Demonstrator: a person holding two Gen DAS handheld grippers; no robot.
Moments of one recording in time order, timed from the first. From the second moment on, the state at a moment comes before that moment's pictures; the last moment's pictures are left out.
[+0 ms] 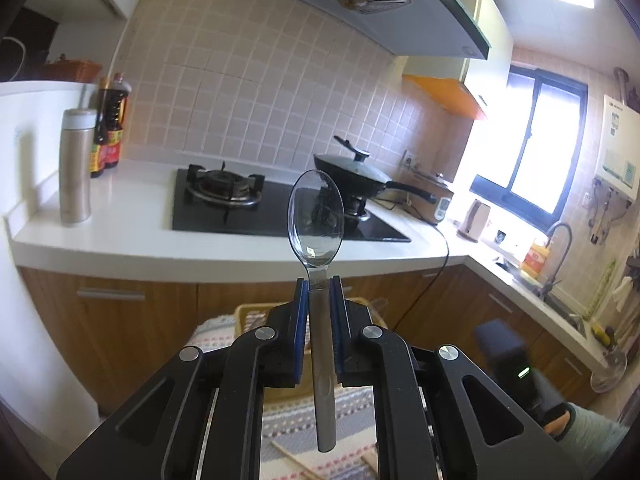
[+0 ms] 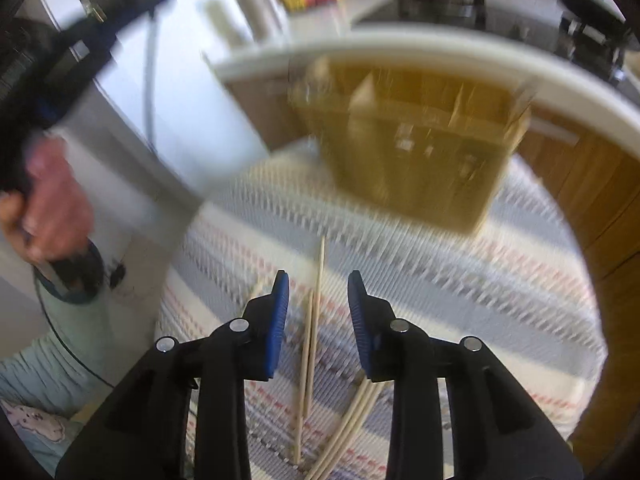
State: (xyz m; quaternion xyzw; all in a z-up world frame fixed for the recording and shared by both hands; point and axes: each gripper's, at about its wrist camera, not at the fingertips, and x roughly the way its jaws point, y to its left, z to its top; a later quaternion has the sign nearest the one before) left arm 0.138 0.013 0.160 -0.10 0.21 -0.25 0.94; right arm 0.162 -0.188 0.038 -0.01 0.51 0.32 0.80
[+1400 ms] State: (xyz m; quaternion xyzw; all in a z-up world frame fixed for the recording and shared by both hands) left arm 0.157 -0.001 0.190 -0.09 0.10 -0.24 0.96; right arm 0.173 -0.202 0.179 0.06 0.27 0.30 0.91
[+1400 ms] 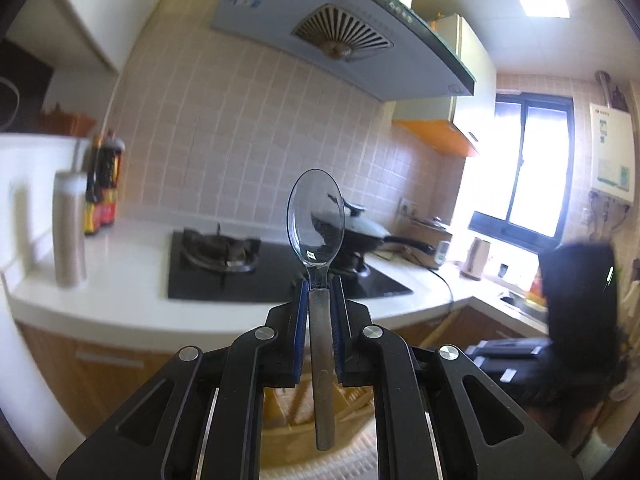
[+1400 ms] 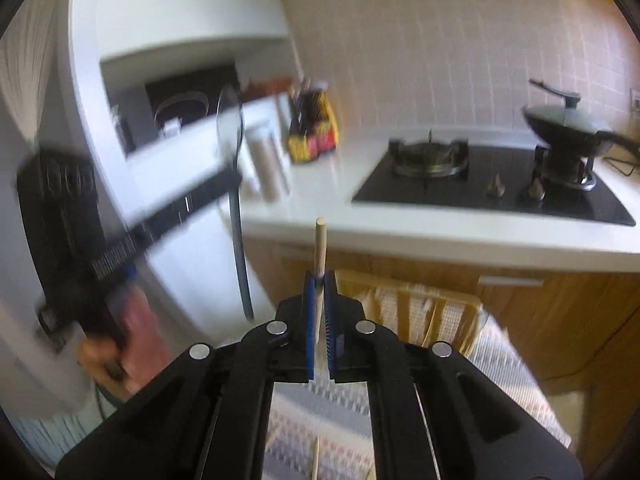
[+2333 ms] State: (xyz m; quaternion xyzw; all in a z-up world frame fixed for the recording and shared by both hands) left arm 0.234 -0.006 0.121 -0.10 0.08 -0.18 0.98; right arm 0.215 -0.256 0.165 0.03 0.28 0.17 0.94
